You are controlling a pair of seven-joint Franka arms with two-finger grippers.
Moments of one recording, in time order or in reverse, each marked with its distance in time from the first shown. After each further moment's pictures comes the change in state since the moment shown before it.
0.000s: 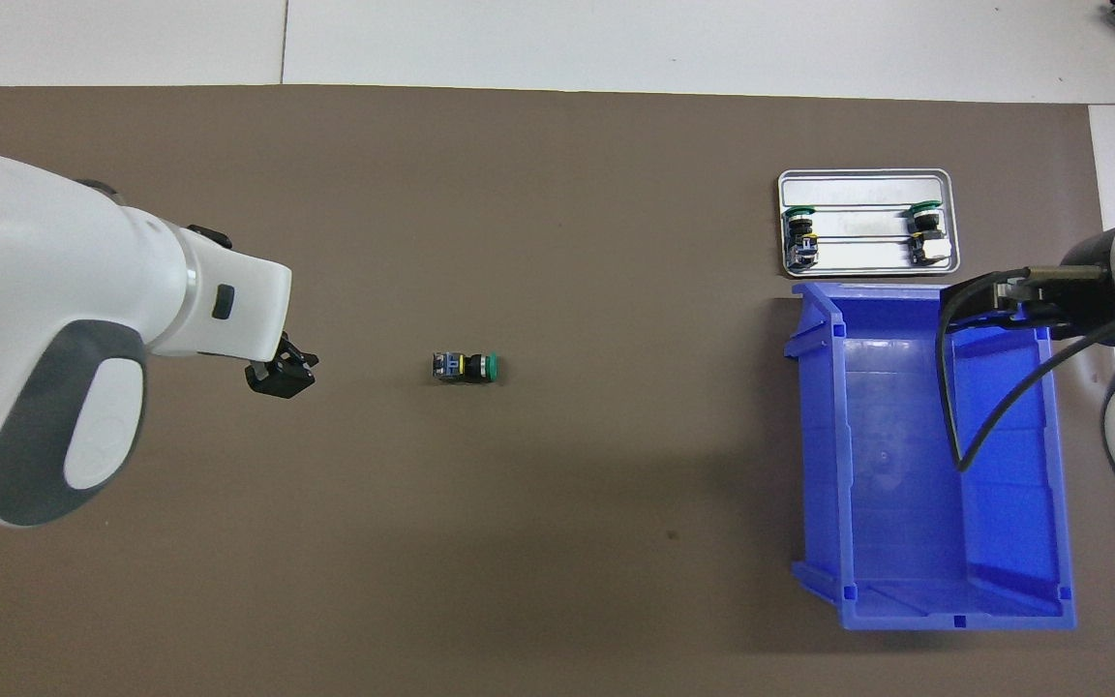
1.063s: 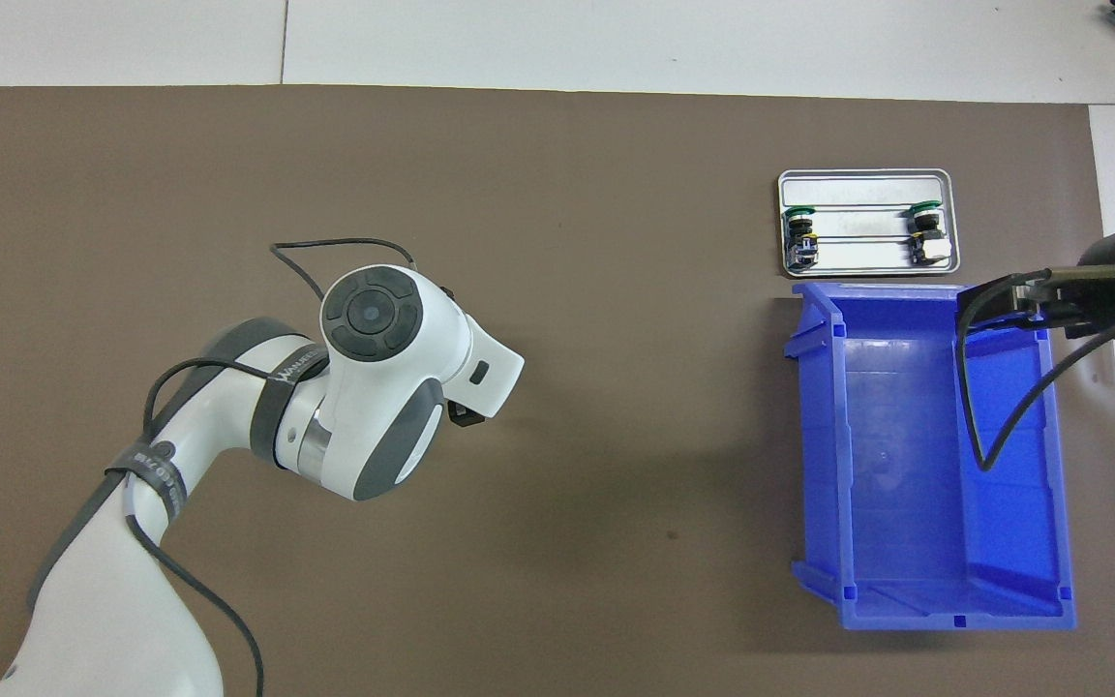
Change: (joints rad) left arm -0.166 0.224 0.001 -0.081 0.000 0.241 0.033; right arm 0.001 0.001 0.003 -0.002 0.000 -0.001 -0.004
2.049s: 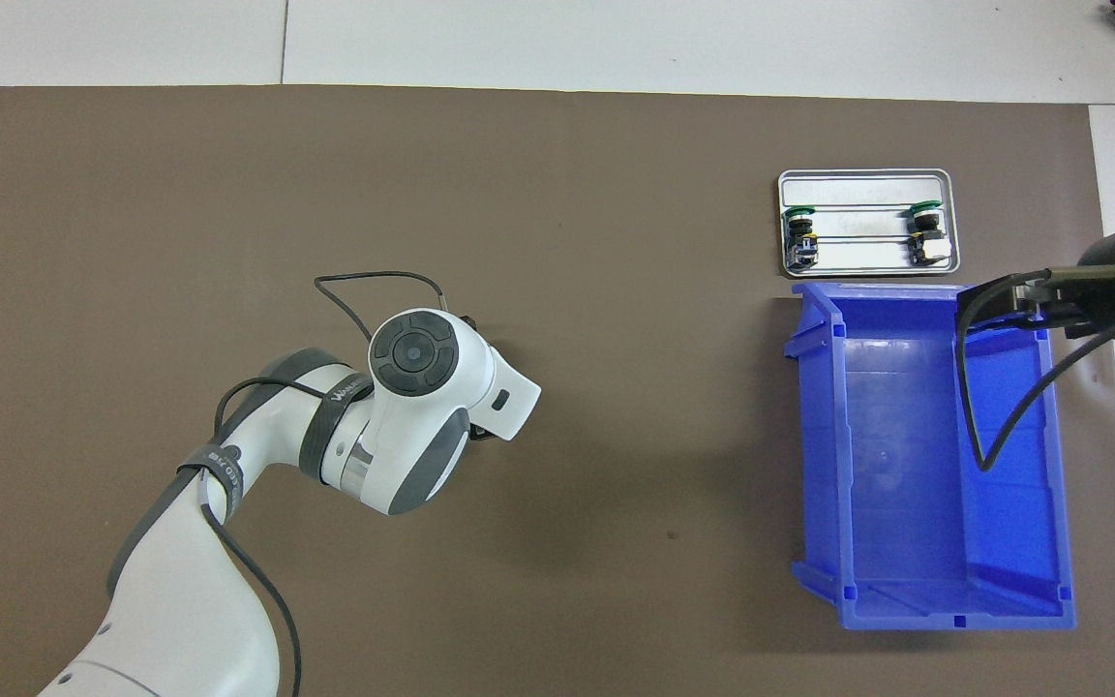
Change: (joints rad) left arm -0.022 0.017 0.002 -0.070 0.002 0.122 0.001; right arm 0.000 0.000 0.000 0.000 0.000 0.000 0.000
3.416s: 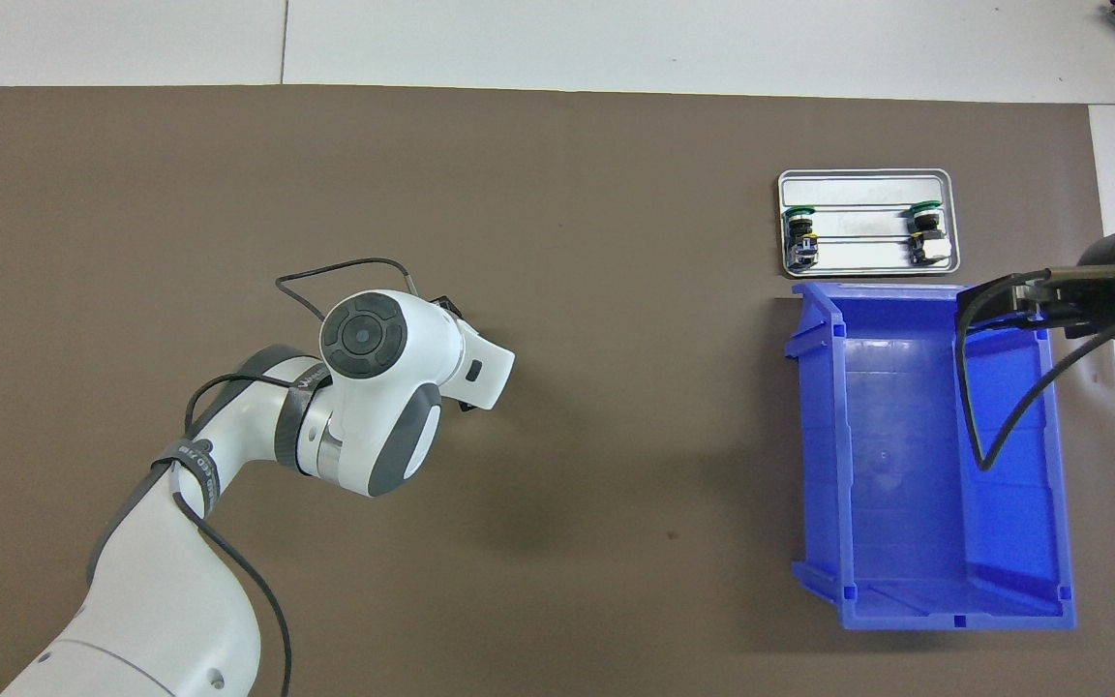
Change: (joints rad) left arm 0.046 0.011 0.019 0.001 -0.131 0.078 0.005; right arm 0.000 0.000 0.000 0.000 0.000 0.000 0.000
